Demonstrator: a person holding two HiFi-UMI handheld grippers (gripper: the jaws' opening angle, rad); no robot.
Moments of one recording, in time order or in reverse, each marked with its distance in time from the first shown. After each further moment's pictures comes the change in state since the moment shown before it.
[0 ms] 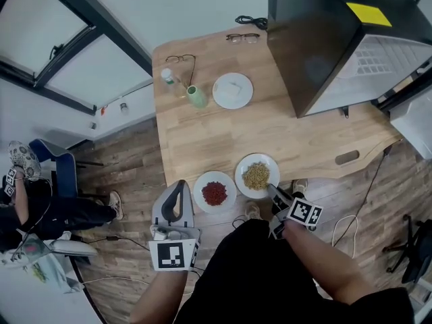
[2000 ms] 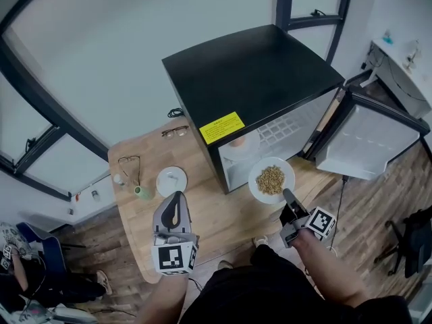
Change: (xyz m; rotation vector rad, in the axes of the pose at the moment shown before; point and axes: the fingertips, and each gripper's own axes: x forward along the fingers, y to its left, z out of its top) left arm 0.170 -0.136 0.180 -0.014 -0.262 -0.172; right arm -0.203 0.042 0.331 0.025 -0.552 0.138
